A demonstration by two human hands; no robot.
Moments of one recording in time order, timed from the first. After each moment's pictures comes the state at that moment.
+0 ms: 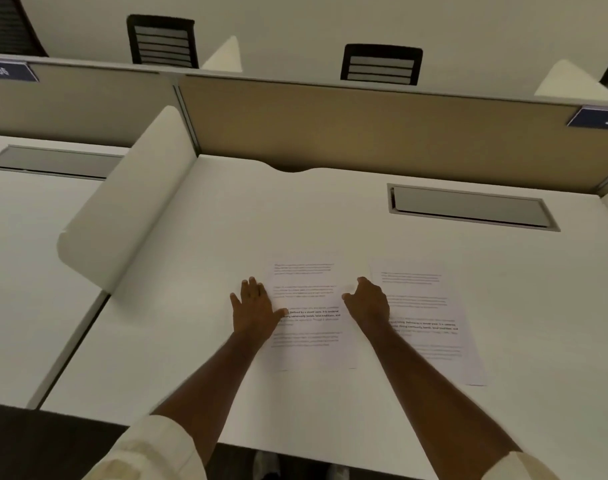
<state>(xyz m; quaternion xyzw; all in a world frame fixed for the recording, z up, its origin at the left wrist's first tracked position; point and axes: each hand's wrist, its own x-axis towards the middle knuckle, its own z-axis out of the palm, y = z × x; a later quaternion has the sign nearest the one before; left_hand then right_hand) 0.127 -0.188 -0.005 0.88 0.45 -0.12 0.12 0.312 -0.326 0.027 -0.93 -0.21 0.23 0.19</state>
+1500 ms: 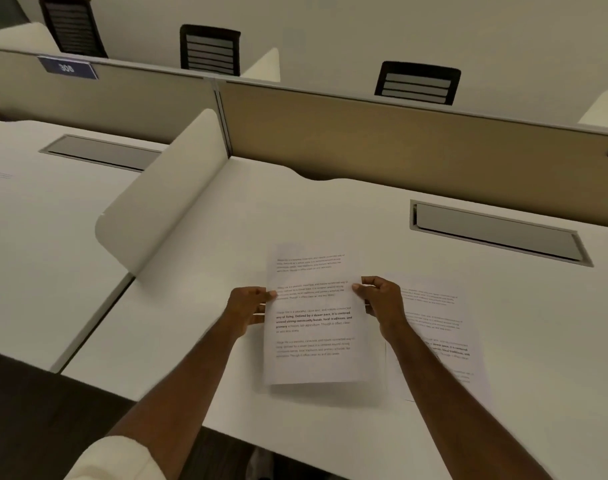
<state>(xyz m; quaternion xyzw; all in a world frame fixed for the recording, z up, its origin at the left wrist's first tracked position) 0.093 -0.167 0.023 0.45 0.51 0.16 0.71 0.335 -0.333 0.041 -0.70 -0.15 0.39 0.58</state>
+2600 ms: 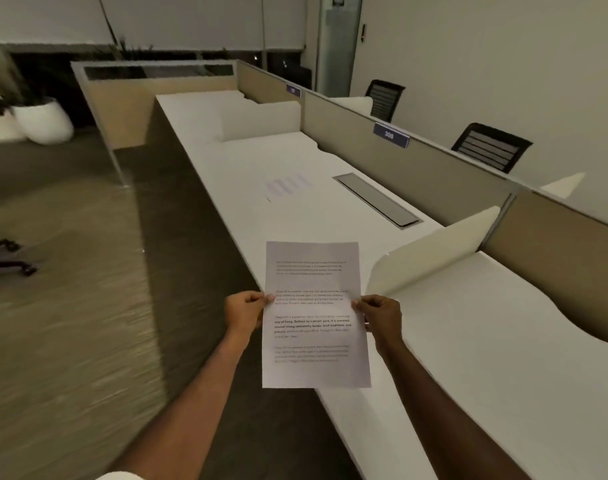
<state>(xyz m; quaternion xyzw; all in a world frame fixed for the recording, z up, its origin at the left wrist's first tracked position) -0.309 -0.146 0.100 0.30 0.66 0.55 0.42 -0.044 -0.091 0.098 -0.60 -0.46 0.49 0.44</state>
